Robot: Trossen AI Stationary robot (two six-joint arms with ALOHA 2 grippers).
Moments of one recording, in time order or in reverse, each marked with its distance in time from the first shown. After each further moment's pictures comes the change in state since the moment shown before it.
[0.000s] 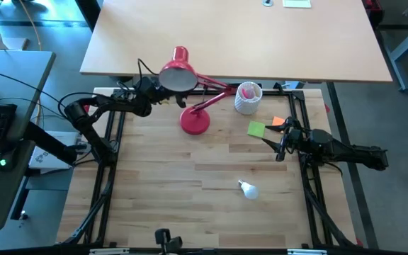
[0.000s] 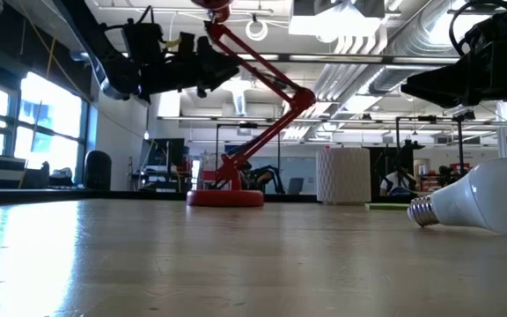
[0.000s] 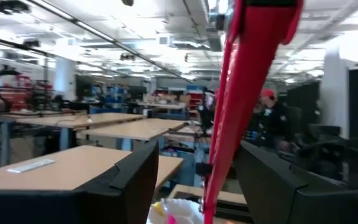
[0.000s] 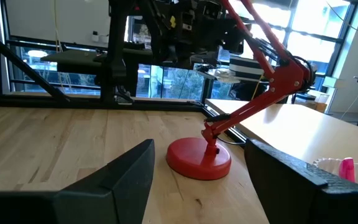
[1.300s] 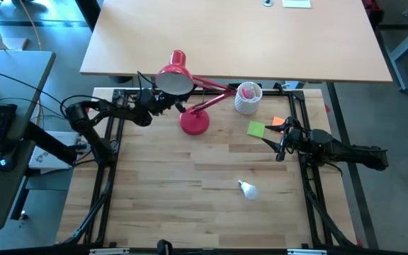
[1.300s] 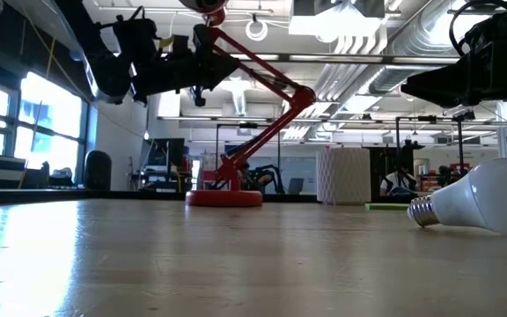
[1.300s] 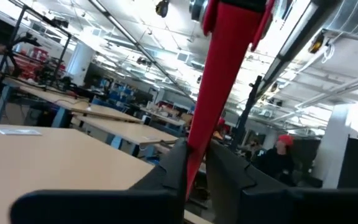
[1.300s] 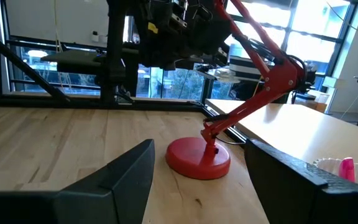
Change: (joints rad) left arm -0.122 -0.004 -0.106 0.122 -0.228 -0.257; right arm 0.000 0.000 0.000 0.000 0.000 0.000
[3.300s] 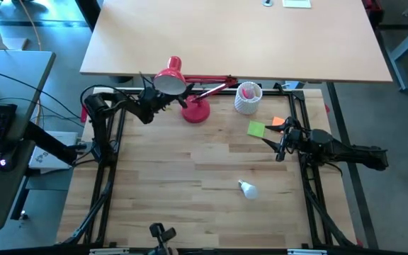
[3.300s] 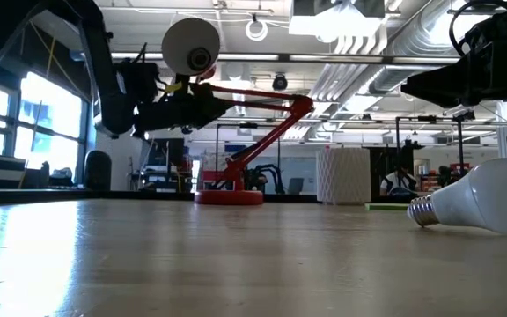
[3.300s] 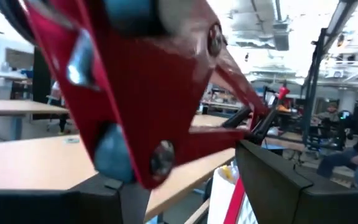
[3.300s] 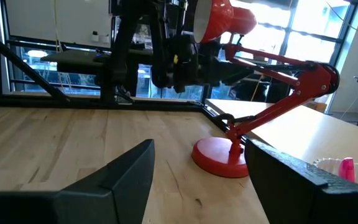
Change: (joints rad) left arm 0.149 0.246 -0.002 0.188 0.017 0.266; right arm 0.000 0.000 0.000 0.000 0.000 0.000
